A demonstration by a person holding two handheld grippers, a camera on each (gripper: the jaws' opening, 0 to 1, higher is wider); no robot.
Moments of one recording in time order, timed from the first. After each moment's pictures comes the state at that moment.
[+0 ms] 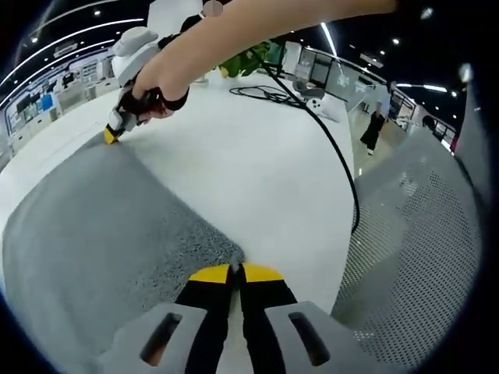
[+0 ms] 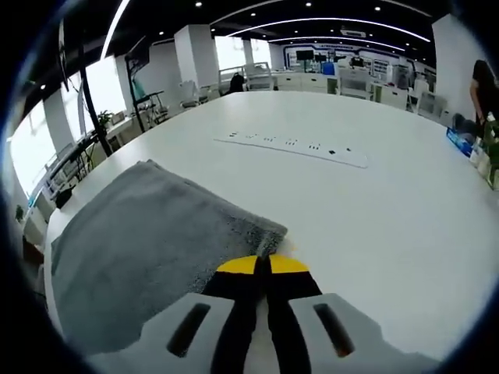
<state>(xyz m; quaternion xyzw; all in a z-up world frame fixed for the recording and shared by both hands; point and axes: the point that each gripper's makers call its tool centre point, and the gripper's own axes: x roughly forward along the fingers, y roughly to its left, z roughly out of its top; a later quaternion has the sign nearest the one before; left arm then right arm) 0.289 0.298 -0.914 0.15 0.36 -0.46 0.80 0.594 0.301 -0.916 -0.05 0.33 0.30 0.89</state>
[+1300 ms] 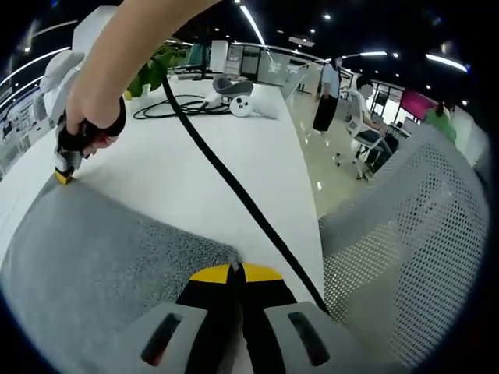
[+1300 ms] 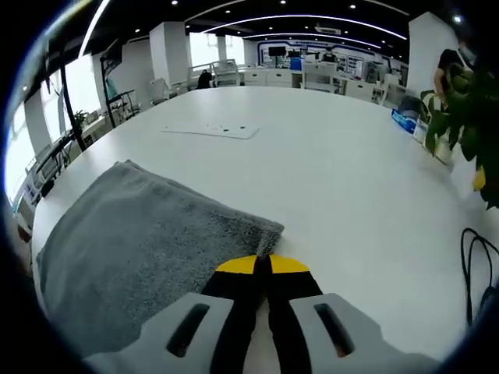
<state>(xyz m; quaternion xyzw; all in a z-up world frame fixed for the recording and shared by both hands) 0.281 0.118 -0.913 0.19 0.30 -0.60 0.71 0.584 0.126 -0.917 -0.06 0.34 0.22 0.91</state>
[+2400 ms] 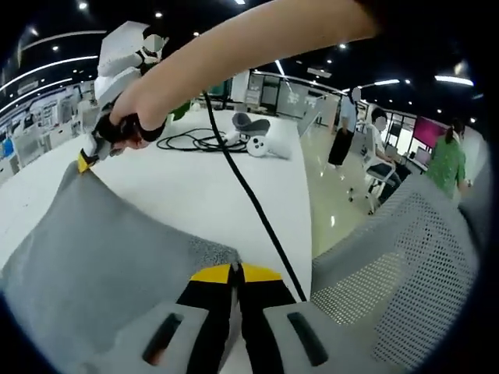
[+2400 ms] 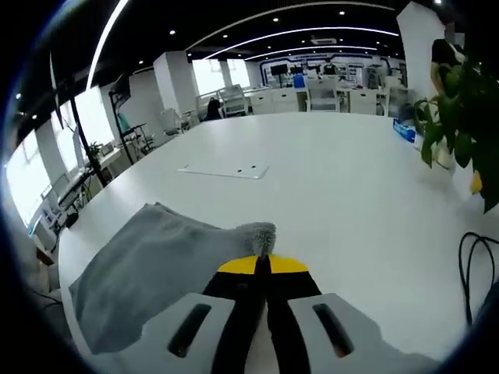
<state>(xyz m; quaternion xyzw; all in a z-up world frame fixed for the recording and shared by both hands) 0.285 0.135 -0.854 0.11 0.25 -0.56 0.78 0.576 0.140 -0.841 0.01 0.29 0.27 0.92</state>
